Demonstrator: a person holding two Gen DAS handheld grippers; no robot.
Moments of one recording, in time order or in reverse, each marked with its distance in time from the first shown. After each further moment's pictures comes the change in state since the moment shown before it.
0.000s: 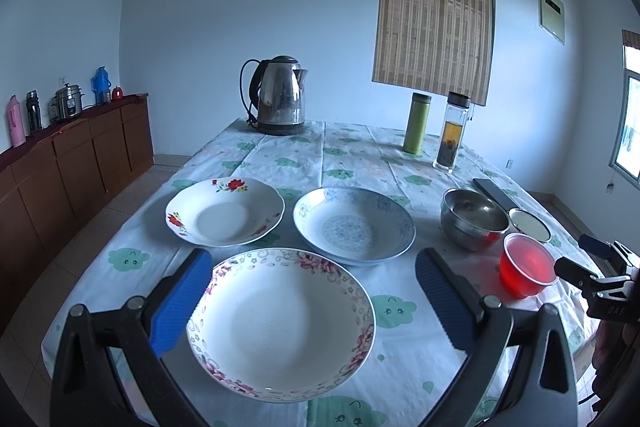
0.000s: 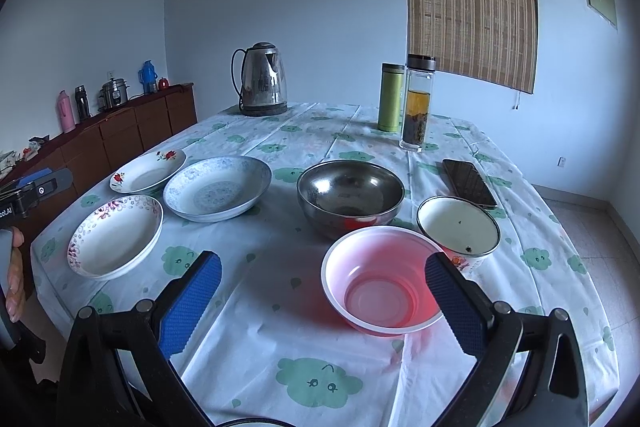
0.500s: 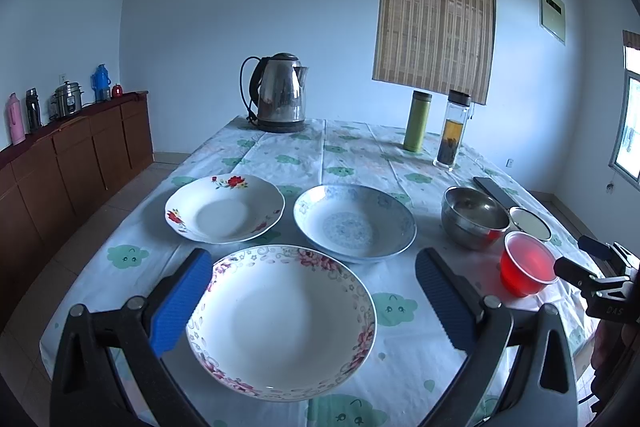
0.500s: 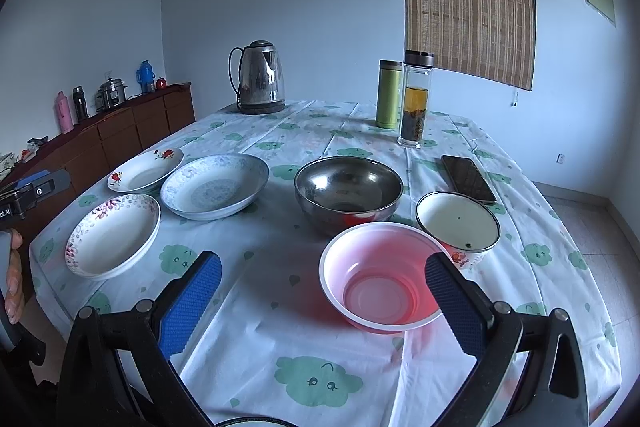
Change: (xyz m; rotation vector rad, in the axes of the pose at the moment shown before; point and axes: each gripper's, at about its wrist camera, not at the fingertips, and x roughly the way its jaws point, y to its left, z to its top) left arm 0.003 0.001 -0.003 -0.005 0.007 0.000; right arm 0.002 -0.001 -0.003 0.009 0.005 -0.005
